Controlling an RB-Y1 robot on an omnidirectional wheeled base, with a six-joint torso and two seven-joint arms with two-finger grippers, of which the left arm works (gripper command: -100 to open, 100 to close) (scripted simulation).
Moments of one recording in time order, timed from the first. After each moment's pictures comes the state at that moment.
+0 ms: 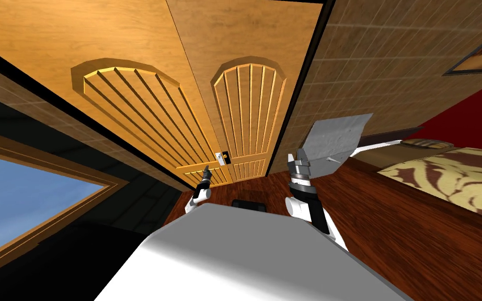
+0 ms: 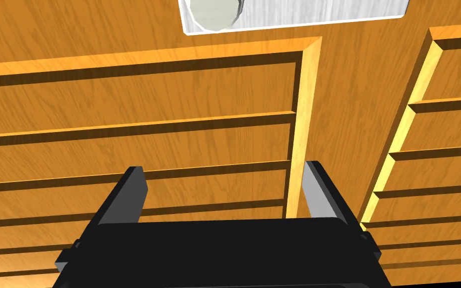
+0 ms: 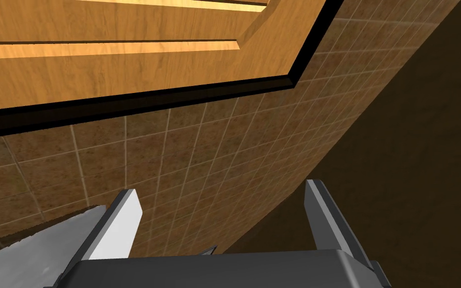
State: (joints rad) arm 0.25 0.24 0.19 -1.41 0.46 -0.31 -0.19
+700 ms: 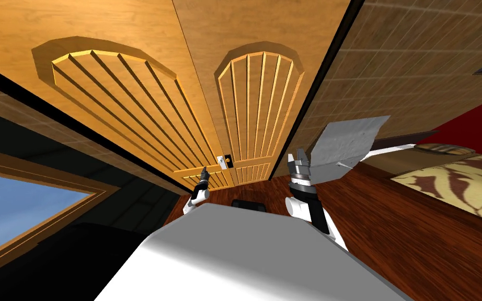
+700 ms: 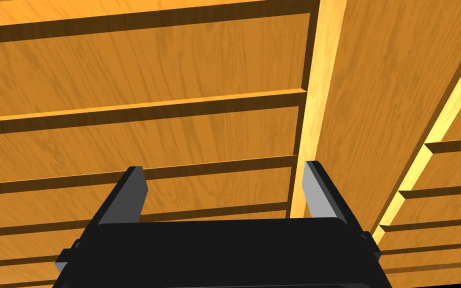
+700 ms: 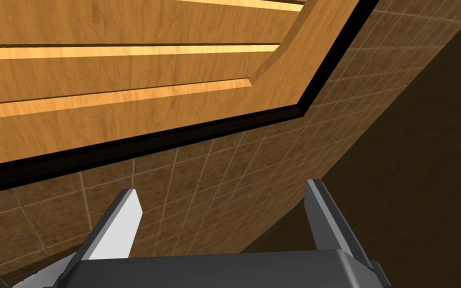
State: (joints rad) arm 0.24 0.24 0.23 -1.36 0.46 -0.33 -0.19
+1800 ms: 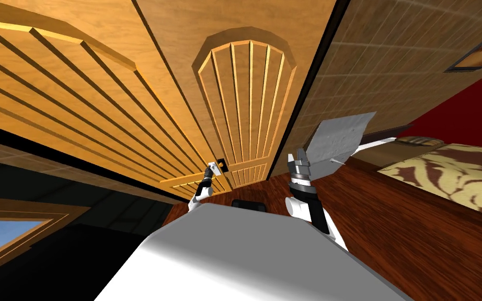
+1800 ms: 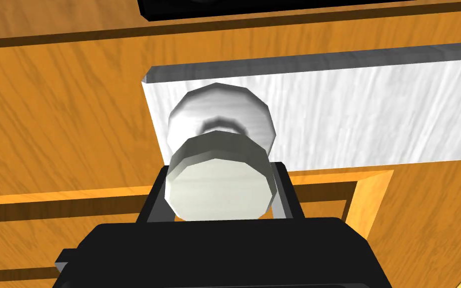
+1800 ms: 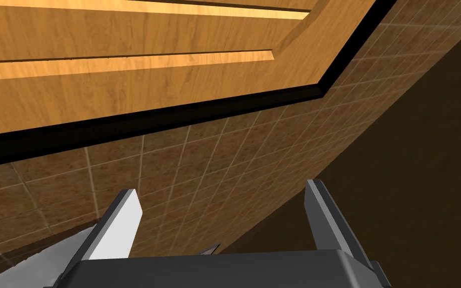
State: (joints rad) arm 0.20 0.22 0.19 -1.37 0.45 -0.33 -0.19
